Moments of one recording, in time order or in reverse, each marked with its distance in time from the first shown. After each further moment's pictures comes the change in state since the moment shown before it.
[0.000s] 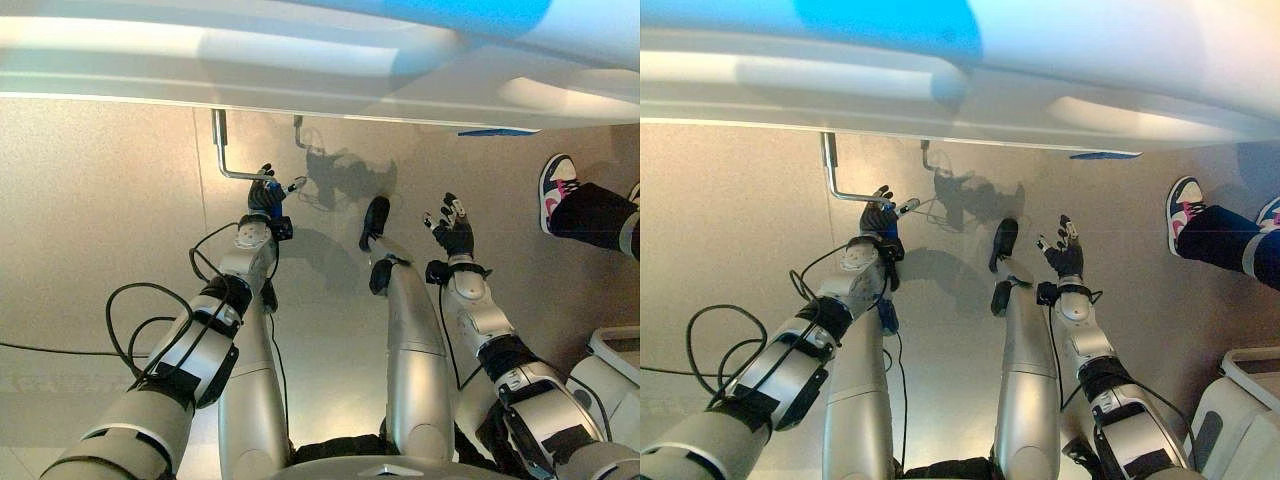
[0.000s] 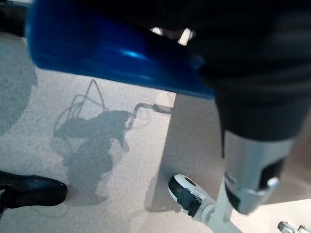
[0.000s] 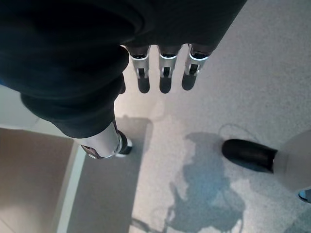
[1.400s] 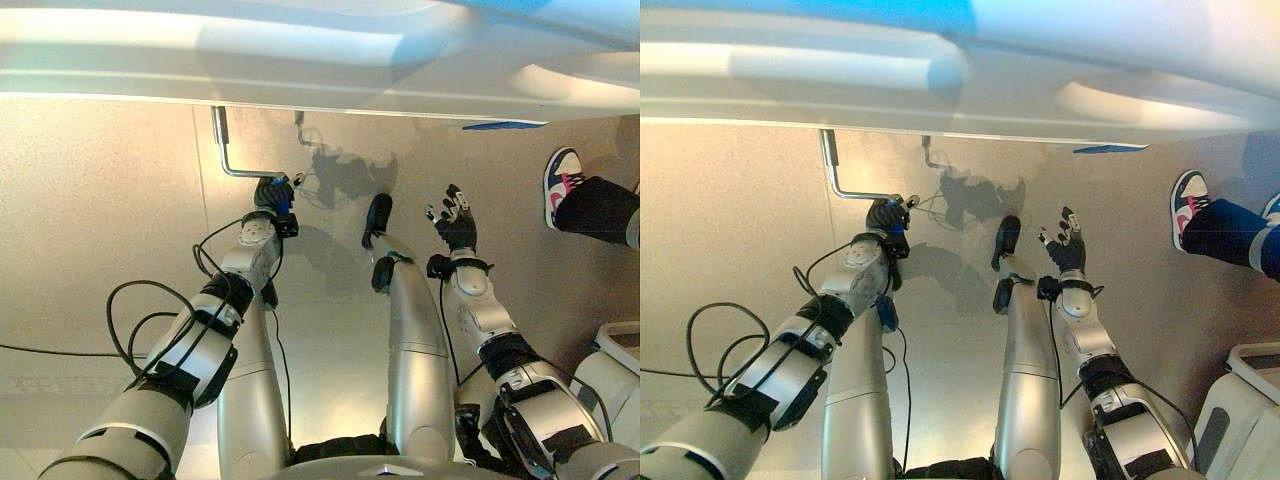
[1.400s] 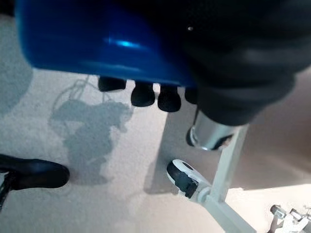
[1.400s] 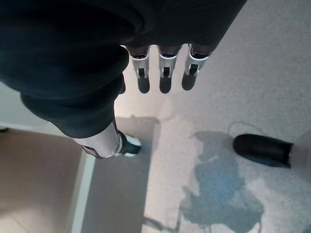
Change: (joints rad) left arm 0.043 0.026 -0.053 -0.138 -0.059 0.028 -0.022; right arm 0.003 -0.002 -0.025 -0.061 0.001 0.000 0.001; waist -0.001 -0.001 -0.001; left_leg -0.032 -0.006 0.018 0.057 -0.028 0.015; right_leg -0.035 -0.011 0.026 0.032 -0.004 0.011
